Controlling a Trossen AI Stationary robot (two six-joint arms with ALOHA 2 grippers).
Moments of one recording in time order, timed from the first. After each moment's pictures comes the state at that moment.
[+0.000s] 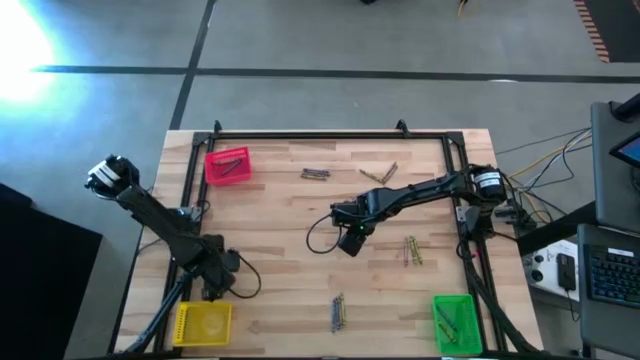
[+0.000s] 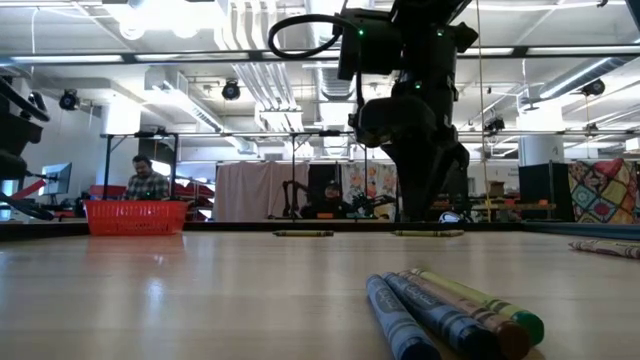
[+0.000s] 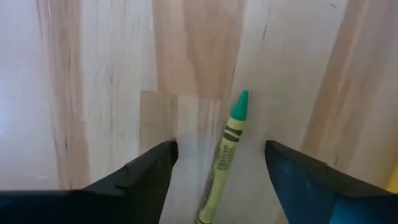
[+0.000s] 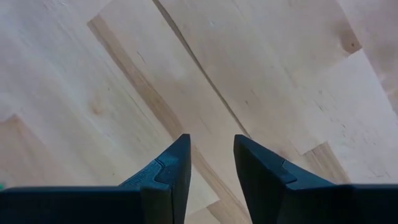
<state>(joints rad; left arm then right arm) -0.75 1.34 0.54 -0.74 0.03 -0.89 0.02 1.88 1.30 -0.82 -0.05 0.64</state>
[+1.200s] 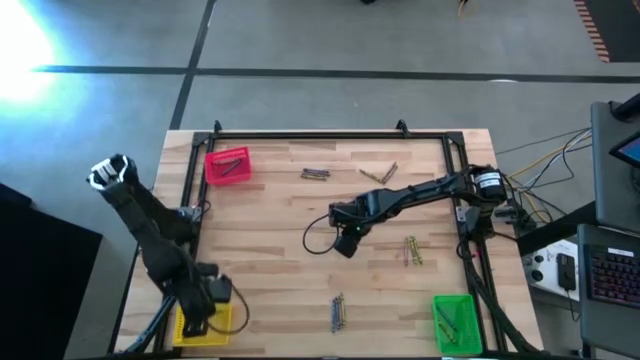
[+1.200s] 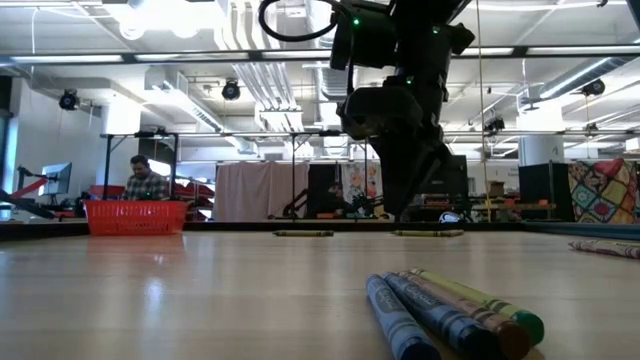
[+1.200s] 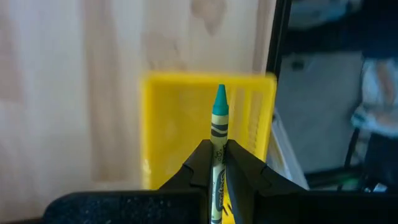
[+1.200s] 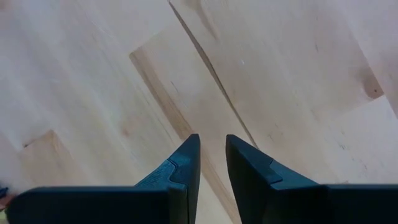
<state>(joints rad) -0.94 1.31 0.95 -0.83 0.16 -1.07 0.03 1.88 1.30 -0.71 -0.05 0.59</state>
